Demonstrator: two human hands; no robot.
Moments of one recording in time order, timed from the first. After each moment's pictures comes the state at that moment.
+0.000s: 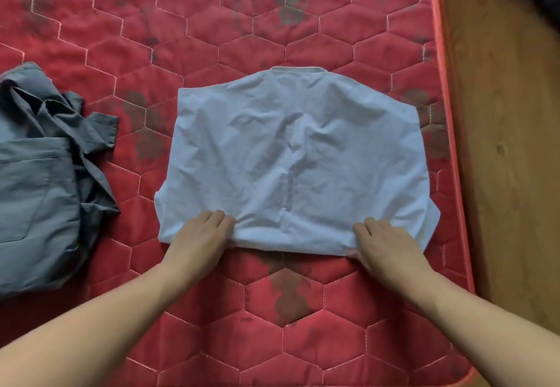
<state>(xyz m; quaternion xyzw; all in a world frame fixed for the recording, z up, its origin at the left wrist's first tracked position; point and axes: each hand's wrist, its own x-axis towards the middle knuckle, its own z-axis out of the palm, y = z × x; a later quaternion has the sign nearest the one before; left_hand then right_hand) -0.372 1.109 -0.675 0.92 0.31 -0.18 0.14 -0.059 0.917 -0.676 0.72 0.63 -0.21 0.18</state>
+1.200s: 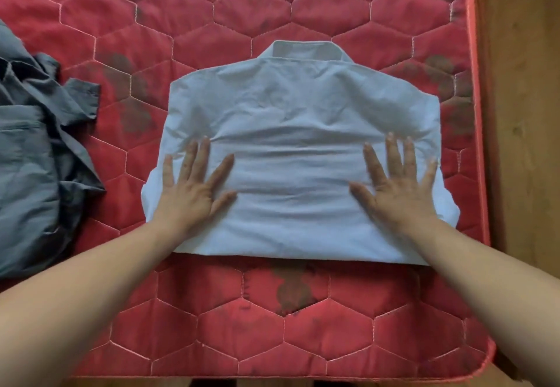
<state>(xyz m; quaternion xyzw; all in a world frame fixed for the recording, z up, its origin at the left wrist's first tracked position) -0.378 1.149 -0.735 0.89 0.41 -0.19 0.11 -0.025 0.958 -0.731 0.83 0.51 -0.19 0.12</state>
